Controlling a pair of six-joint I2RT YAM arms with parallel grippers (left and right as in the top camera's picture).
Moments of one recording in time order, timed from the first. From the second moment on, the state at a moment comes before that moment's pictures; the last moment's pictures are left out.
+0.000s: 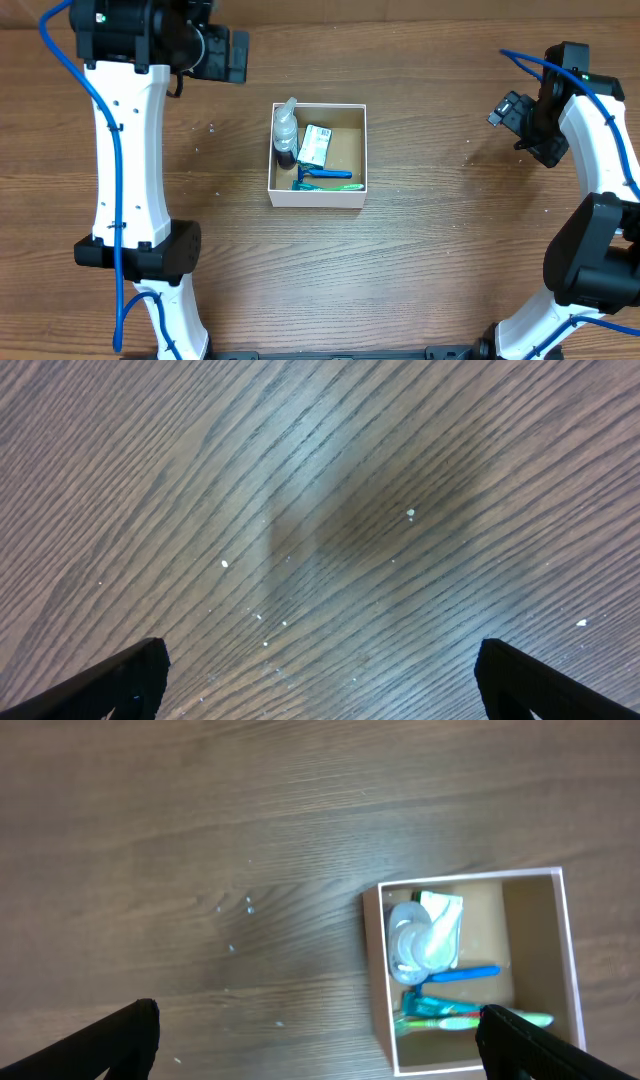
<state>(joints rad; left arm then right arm) -0.13 2.10 2.74 -1.69 0.03 -0.06 -0.21 1.91 1.58 -1.00 0.02 0.51</state>
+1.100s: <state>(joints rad) -0.10 0.69 0.83 -0.23 -0.03 -0.03 -0.21 1.91 1.58 -1.00 0.02 0.51</state>
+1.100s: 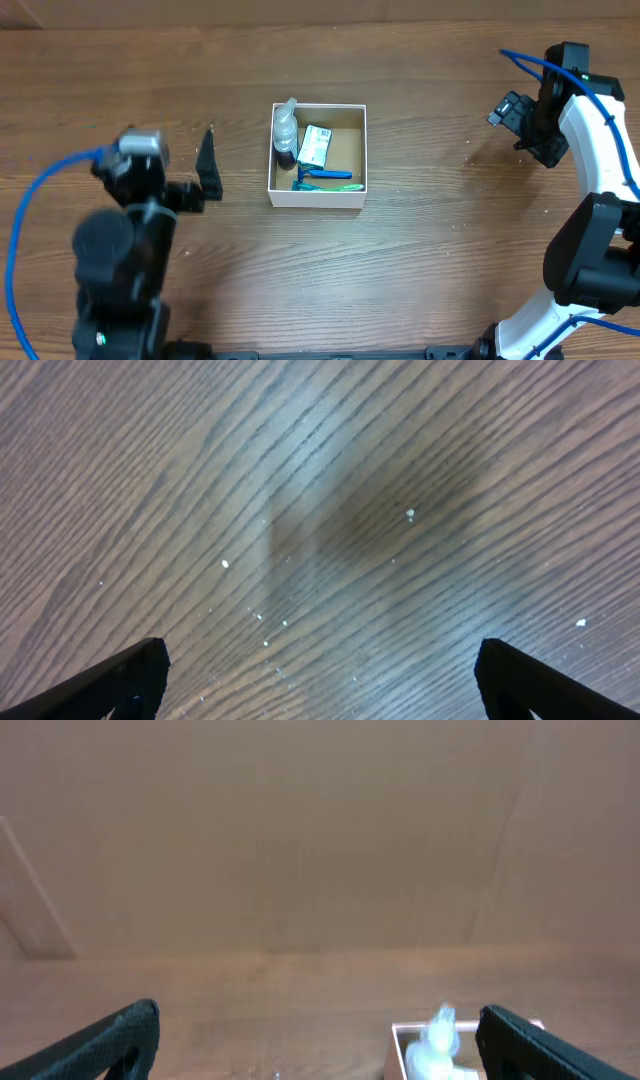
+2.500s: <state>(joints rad) 0.05 0.02 0.01 -0.08 0.02 -0.11 -0.21 1.91 1.58 -1.00 0.02 0.51</state>
